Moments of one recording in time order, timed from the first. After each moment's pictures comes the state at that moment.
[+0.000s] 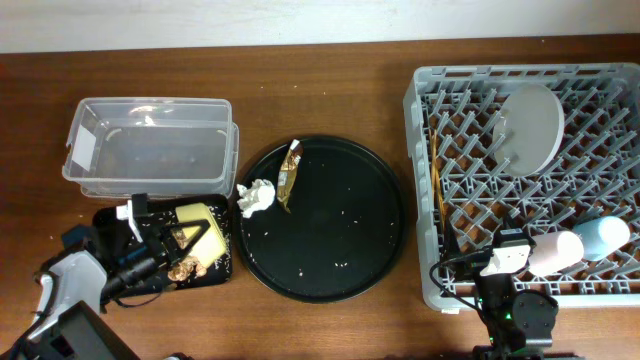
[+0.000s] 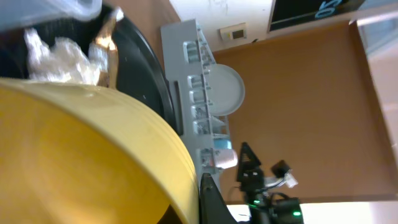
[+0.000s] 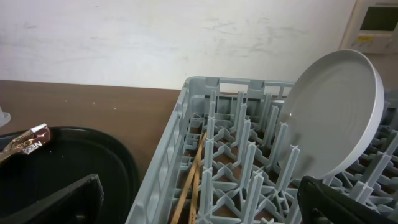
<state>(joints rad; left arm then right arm) 0.60 1.51 0.70 -0.94 1.42 0.42 -0.05 0.01 0.01 -0.07 -0.12 -0.03</state>
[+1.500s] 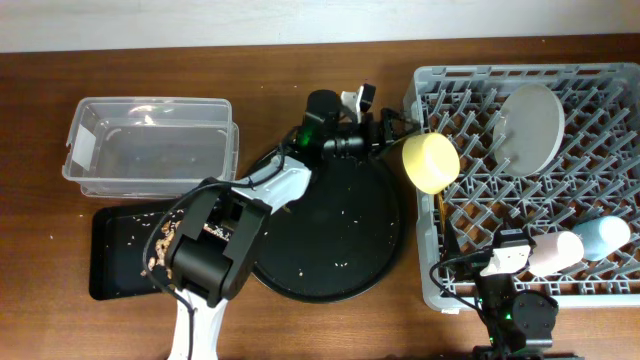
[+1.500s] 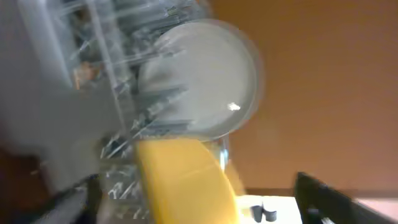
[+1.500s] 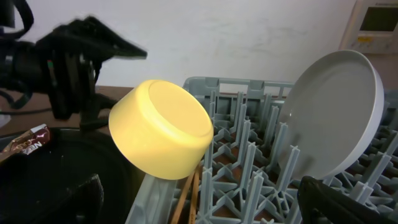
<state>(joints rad) -0.53 2.20 1.40 0.50 0.85 -1.14 -0.05 0.01 0.01 -0.06 -0.12 -0.03</state>
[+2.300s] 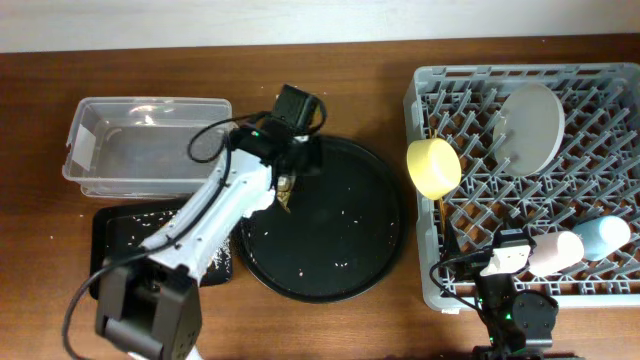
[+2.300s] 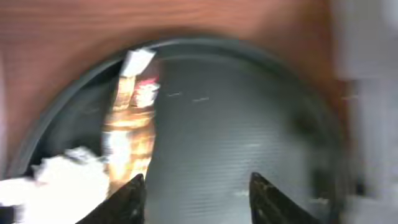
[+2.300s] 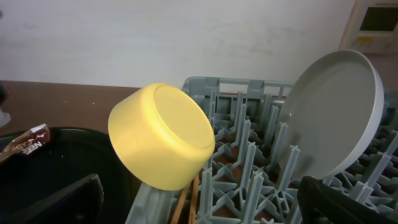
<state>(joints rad) -0.48 1.80 1.46 -0.74 0.01 -0.42 -0.05 0.01 0.01 -0.06 -0.12 -0.03</state>
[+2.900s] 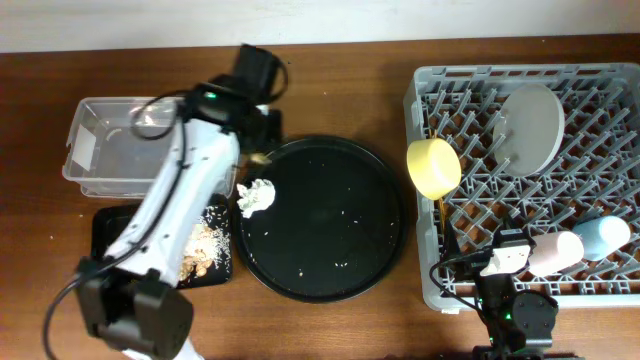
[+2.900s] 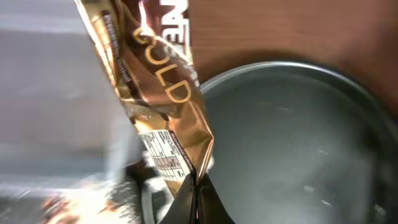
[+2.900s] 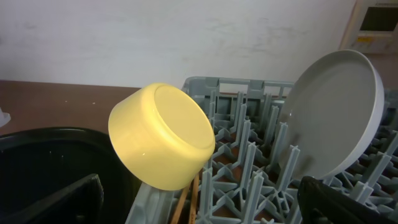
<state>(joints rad) -0.33 1.82 1.76 -1.13 -0.15 -0.34 -0.05 0.01 0.01 -0.06 -0.12 -0.03</state>
